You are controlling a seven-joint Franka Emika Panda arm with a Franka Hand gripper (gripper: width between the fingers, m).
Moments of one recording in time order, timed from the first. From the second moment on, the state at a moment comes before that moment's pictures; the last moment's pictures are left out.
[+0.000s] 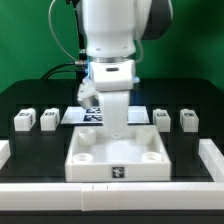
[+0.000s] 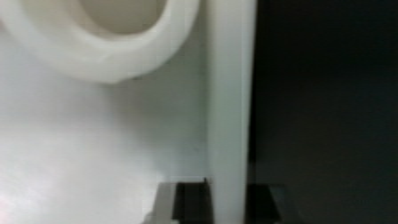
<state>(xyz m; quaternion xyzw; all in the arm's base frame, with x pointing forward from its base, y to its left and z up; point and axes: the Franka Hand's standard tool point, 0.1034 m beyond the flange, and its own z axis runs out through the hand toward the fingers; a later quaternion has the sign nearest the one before) 0.458 0.009 0.009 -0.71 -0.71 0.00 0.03</state>
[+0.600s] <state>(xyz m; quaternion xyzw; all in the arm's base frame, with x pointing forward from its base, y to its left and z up) 0.503 0.060 0.009 -0.72 -0.70 -0.02 0.04</state>
